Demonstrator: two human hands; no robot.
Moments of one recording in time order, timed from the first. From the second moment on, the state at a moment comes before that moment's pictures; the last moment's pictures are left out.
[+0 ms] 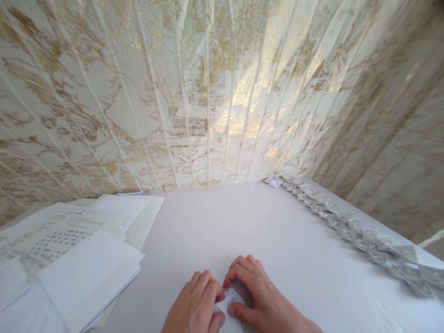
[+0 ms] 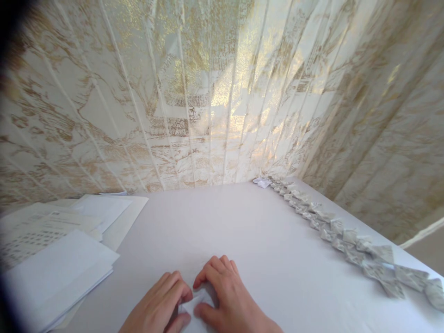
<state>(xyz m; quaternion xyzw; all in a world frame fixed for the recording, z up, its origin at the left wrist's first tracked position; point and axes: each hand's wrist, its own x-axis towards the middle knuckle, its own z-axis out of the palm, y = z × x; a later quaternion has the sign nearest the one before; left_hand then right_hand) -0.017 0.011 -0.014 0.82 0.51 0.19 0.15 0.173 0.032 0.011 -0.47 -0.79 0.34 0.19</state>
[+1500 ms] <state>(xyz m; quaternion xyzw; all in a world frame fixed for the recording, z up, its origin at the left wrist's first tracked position) -0.028 0.016 -0.026 0.86 0.47 0.20 -0.04 0.176 0.036 0.007 -0.46 -0.81 0.29 0.21</state>
